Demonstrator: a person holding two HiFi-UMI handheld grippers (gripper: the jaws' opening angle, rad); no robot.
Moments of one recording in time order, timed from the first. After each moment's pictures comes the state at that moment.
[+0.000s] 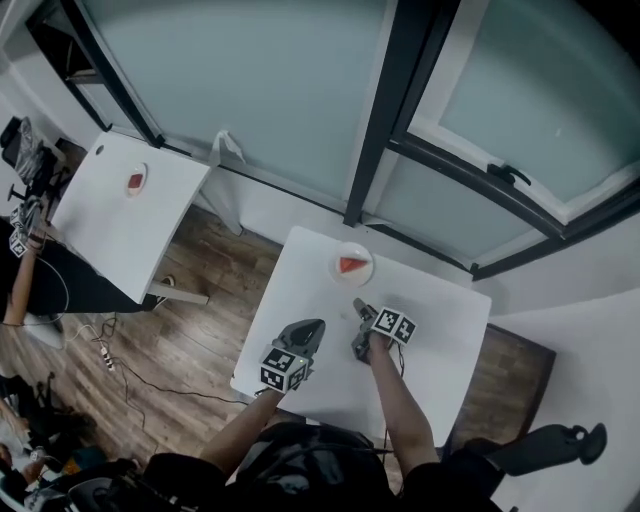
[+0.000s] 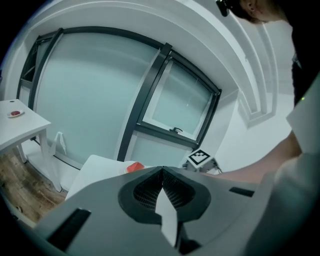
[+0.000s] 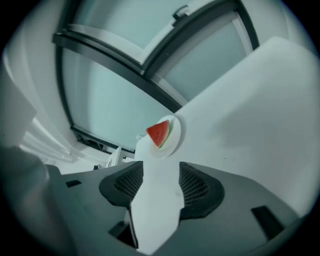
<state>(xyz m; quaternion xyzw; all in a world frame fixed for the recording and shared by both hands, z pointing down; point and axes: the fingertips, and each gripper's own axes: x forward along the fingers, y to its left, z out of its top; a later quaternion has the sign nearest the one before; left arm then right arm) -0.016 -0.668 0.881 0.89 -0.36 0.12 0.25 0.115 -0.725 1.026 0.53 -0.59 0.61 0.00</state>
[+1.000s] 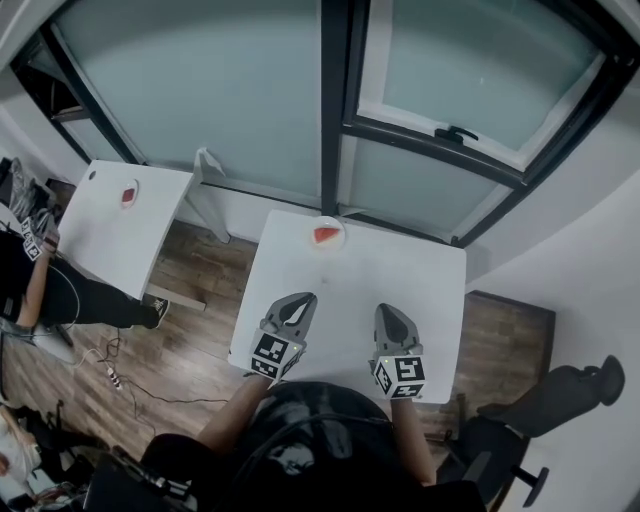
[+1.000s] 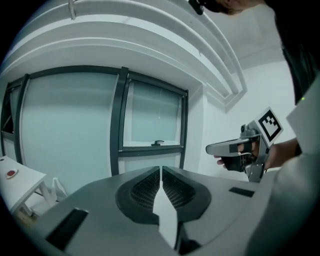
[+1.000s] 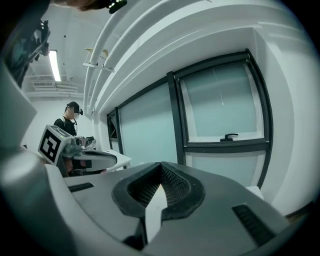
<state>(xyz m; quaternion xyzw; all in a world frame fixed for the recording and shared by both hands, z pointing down) 0.021 -0.582 0.763 0.94 -0.32 0.12 0.06 0.156 -0.537 0.744 0.62 -0.77 0.13 0.07</state>
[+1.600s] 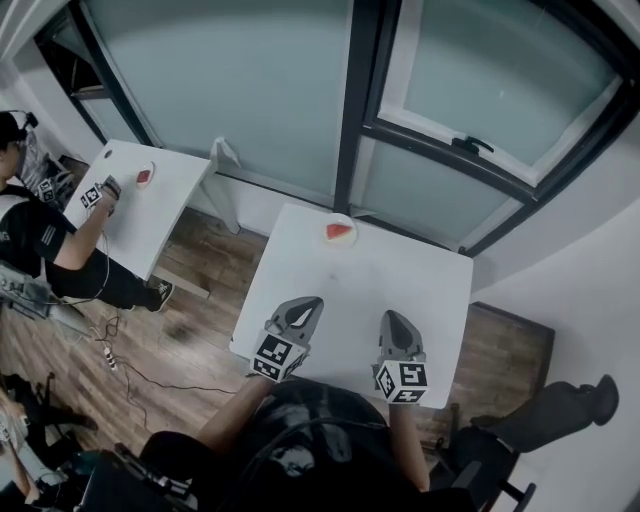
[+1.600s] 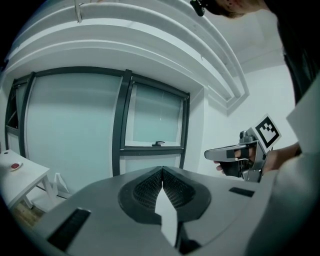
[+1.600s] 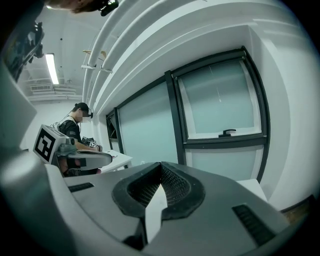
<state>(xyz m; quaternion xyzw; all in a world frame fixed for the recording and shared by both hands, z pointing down) 0.012 -0.554 0.758 0.93 -0.34 0.11 0.08 0.155 -0.516 0.750 0.62 -0.77 0.15 0.07</state>
